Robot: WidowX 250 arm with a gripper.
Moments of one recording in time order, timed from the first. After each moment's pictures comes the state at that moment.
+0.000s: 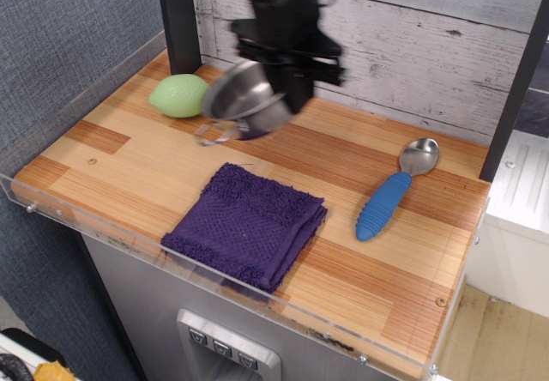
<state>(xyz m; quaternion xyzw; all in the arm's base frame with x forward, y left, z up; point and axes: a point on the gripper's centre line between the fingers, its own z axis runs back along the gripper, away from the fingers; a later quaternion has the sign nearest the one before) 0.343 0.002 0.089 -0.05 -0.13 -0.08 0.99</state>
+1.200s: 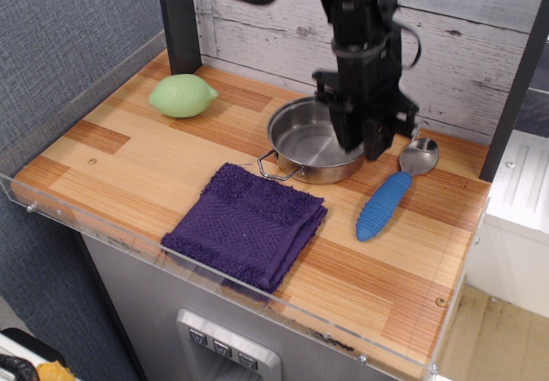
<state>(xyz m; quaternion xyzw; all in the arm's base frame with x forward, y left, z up) 0.369 -0.042 0.051 -0.06 -0.10 -0.14 0.98</state>
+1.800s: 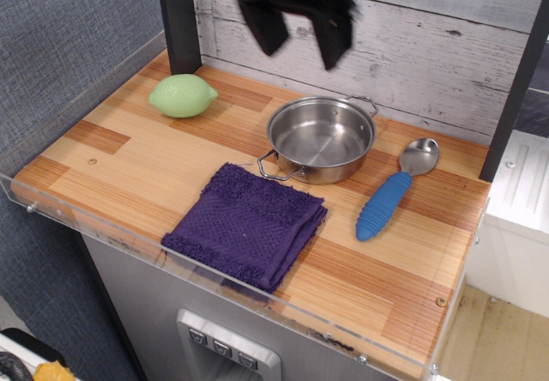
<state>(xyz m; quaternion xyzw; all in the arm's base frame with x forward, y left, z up) 0.317 0.013 0.155 -0.08 -0.18 -0.06 0.98</state>
